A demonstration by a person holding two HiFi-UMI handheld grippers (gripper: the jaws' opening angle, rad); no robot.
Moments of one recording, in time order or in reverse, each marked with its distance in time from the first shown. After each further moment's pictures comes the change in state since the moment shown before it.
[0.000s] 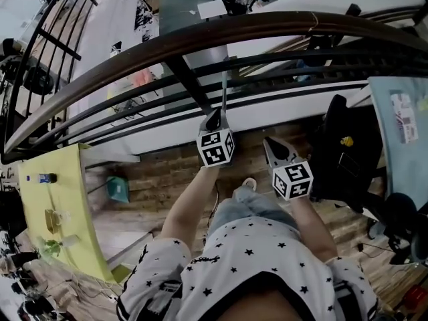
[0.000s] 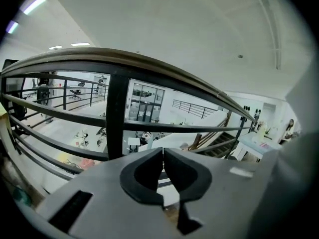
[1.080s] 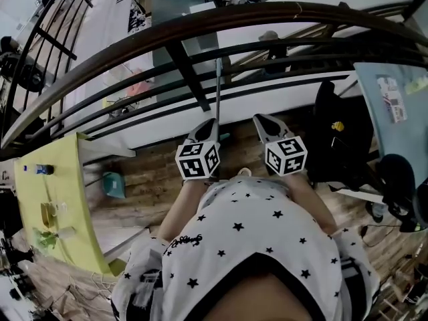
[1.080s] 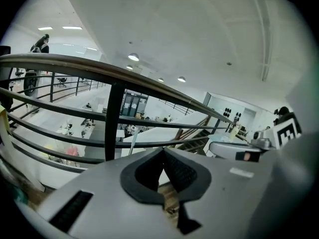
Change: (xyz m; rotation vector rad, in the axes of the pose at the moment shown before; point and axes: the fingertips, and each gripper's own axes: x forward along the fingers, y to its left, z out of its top) left arm -0.144 -0.033 -0.004 -0.032 0.088 -0.201; right arm -0.028 0.042 0.029 -0.016 -0.081 0.021
